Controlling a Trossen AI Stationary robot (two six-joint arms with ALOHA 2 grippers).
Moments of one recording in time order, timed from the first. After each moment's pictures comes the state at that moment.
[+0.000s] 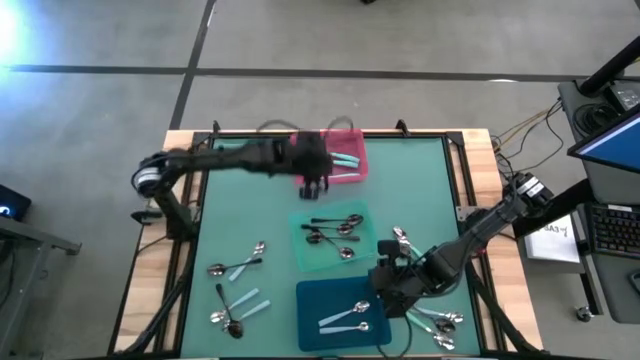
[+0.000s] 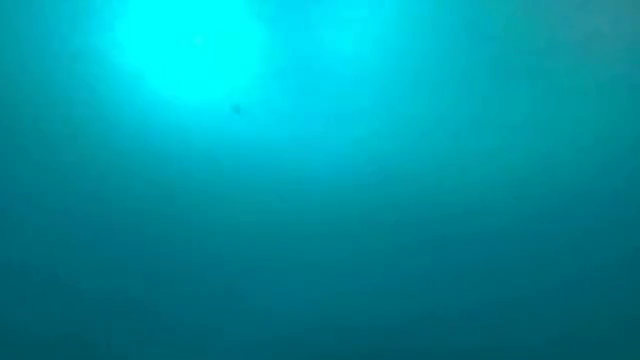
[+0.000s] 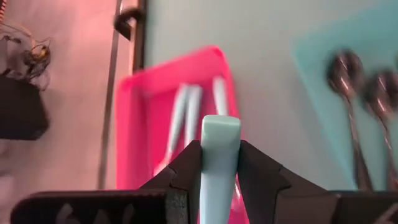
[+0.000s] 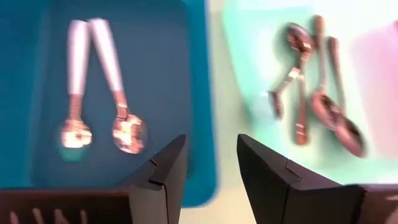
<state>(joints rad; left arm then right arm) 0.23 1.74 1.52 -0.64 -0.23 0.46 0.62 1.60 1.22 -0.73 0.38 0.44</state>
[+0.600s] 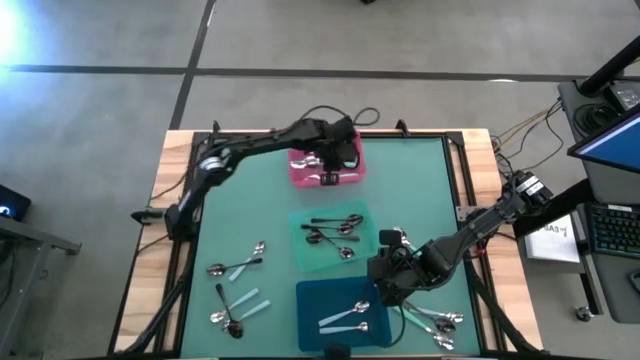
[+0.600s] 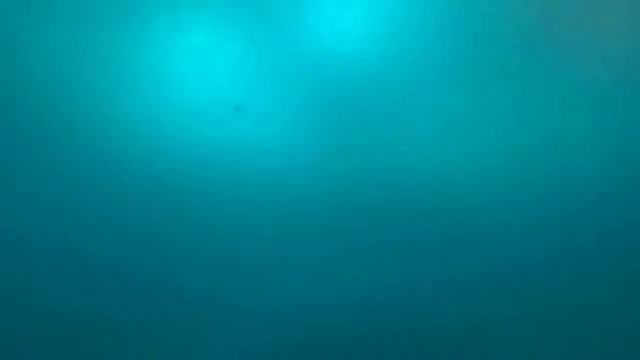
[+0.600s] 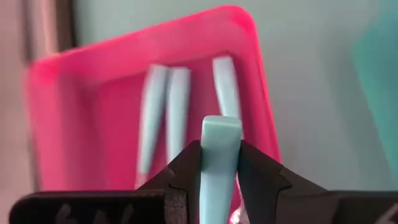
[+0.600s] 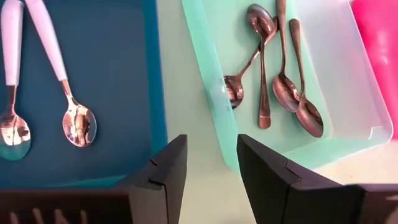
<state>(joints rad) 0.39 2.25 2.05 -0.95 -0.04 0.50 0.57 1.60 1.22 -0.82 0.42 0.44</state>
